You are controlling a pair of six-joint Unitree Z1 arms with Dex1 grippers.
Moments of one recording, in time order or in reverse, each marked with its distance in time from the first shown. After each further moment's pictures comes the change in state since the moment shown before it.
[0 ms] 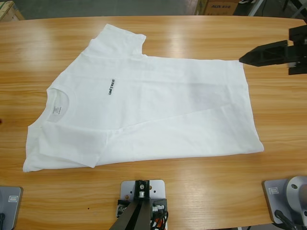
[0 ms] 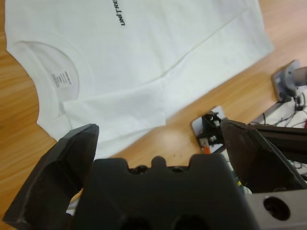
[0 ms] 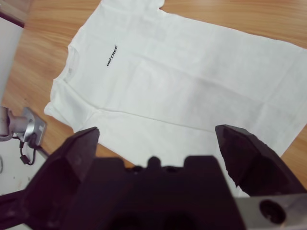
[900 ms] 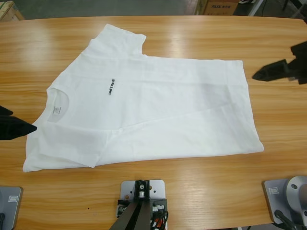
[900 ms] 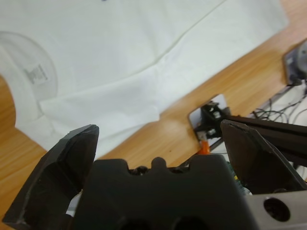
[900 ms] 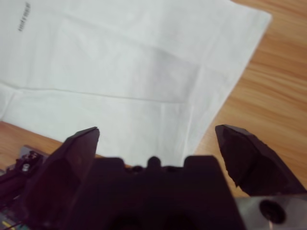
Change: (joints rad) arm 0 -0.064 0.161 -0.064 0.017 -0.035 0.000; arm 1 0.018 0.066 -0.118 0.289 -0.272 -0.087
